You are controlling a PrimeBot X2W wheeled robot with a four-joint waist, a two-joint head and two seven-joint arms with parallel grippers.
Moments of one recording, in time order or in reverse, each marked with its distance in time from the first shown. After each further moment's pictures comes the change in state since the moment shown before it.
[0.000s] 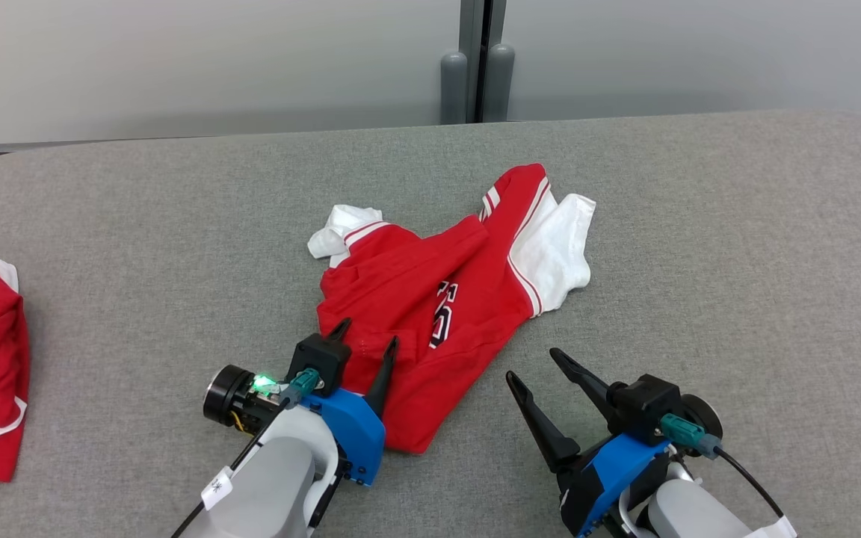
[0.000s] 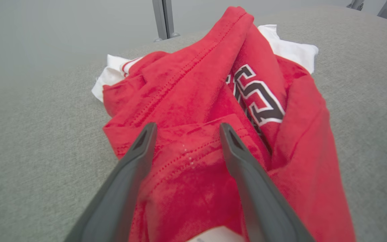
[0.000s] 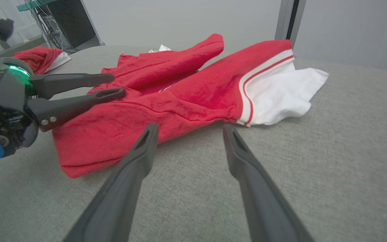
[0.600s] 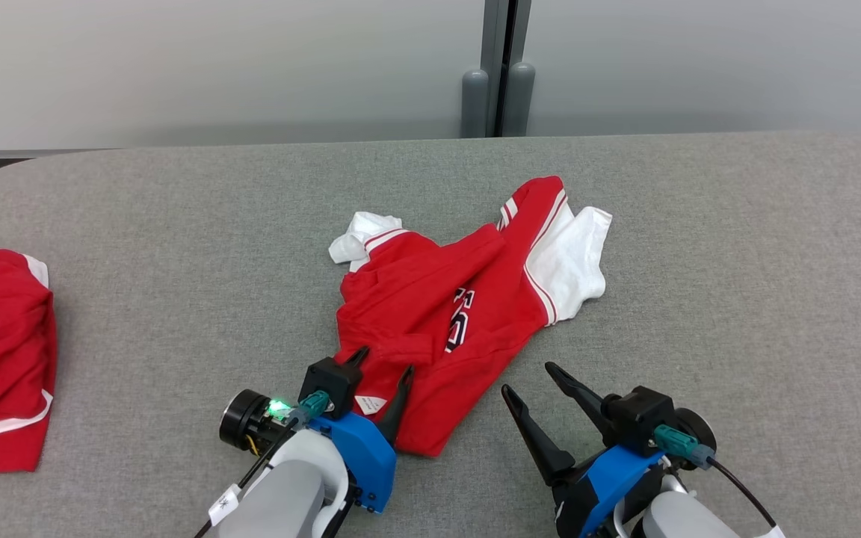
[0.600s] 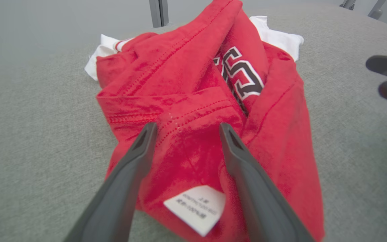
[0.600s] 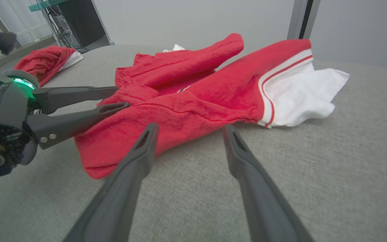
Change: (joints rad) left arm 0.030 -0.007 -0.058 0.019 -0.068 -0.034 0.000; right arm 0.019 0.015 0.003 0.016 0.002 0.000 0.000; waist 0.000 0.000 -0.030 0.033
